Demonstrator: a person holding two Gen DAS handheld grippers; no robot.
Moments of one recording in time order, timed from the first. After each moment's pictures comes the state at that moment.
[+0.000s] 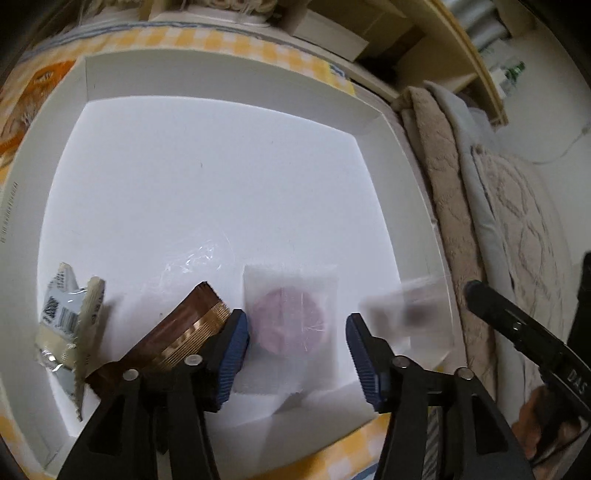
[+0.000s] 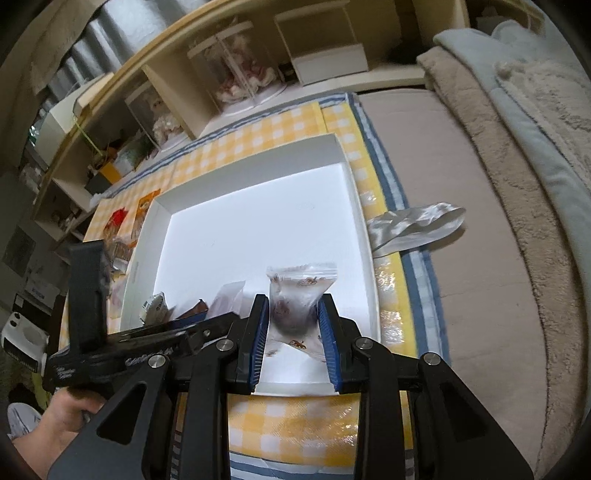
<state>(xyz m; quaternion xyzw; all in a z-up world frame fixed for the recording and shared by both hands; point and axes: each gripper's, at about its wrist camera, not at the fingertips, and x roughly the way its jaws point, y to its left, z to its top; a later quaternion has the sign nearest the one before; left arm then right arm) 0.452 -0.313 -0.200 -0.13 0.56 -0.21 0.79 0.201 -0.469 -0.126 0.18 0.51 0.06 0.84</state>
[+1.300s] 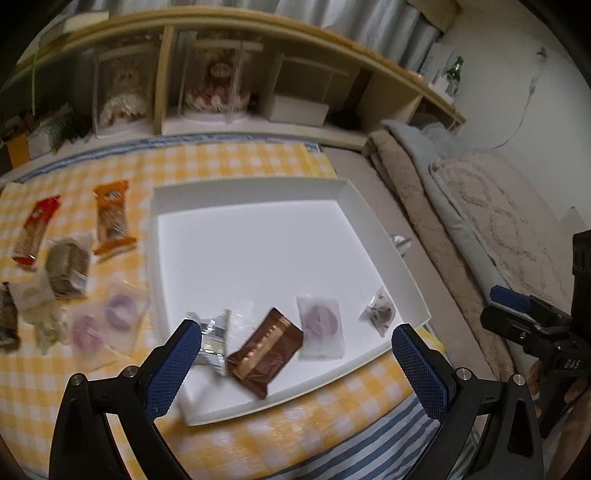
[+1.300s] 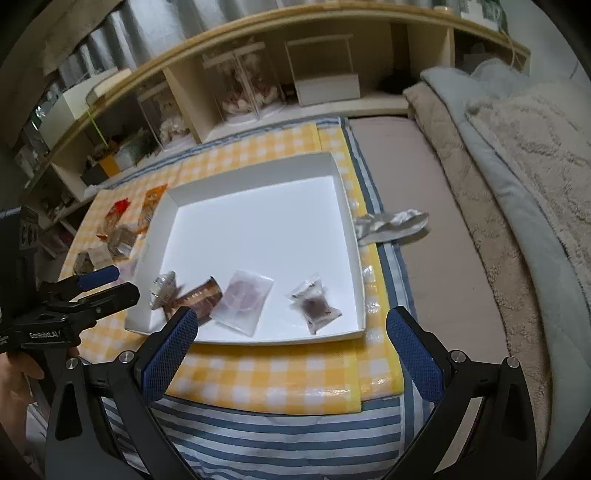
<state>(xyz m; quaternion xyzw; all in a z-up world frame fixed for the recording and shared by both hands) 0.295 -0.224 -0.058 -0.04 0.45 -0.23 0.86 0.139 -0.443 -0.063 0.13 0.47 0.02 0.87</state>
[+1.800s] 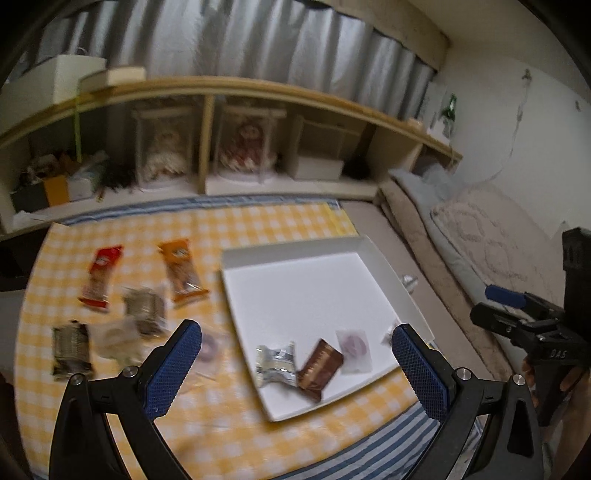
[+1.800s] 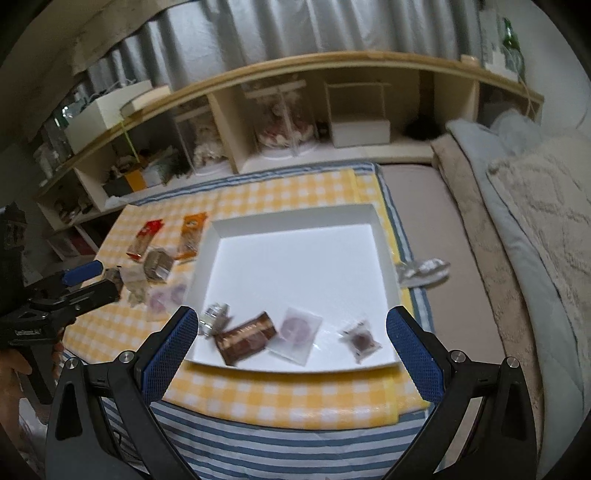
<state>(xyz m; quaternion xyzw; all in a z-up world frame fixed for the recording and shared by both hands) 0.236 -0.119 0.031 -0.03 0.37 -0.22 0.90 0.148 -0.376 -0.003 0.10 0.43 0.04 0.90</state>
